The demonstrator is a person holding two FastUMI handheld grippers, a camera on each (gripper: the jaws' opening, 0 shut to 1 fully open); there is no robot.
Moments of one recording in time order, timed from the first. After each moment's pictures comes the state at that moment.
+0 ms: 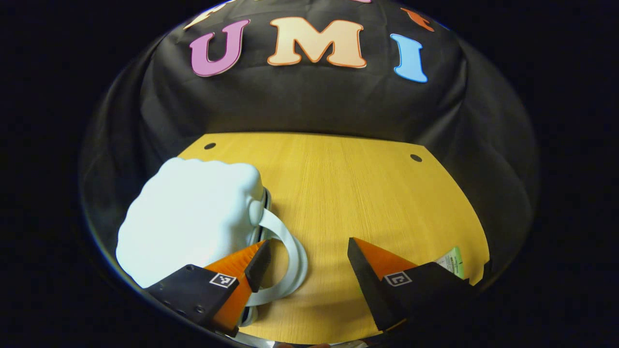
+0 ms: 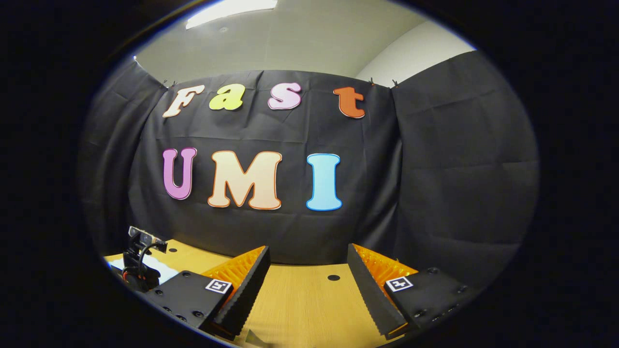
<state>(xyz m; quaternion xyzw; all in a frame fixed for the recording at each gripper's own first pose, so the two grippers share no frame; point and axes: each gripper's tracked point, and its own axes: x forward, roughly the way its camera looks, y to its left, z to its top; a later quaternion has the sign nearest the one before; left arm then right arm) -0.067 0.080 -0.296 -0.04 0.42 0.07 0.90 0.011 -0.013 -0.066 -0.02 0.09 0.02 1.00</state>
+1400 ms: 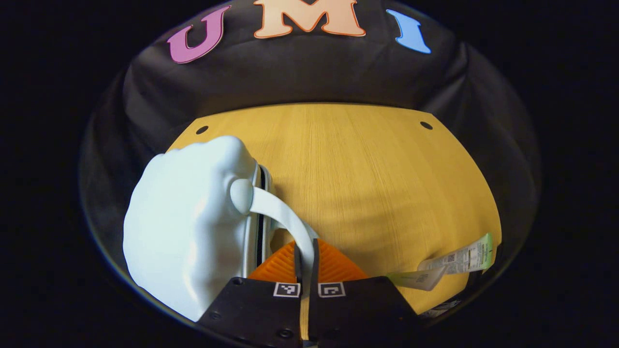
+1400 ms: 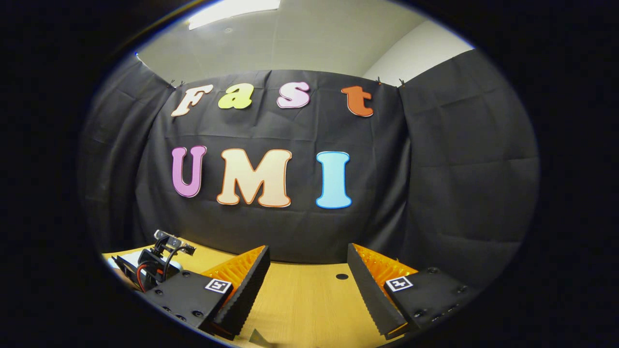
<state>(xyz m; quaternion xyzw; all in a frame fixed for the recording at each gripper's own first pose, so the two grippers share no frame) -0.057 0.104 -0.306 0.00 0.49 0.05 0.87 0.007 0.008 -0.086 -0.01 0.09 0.04 1.00</state>
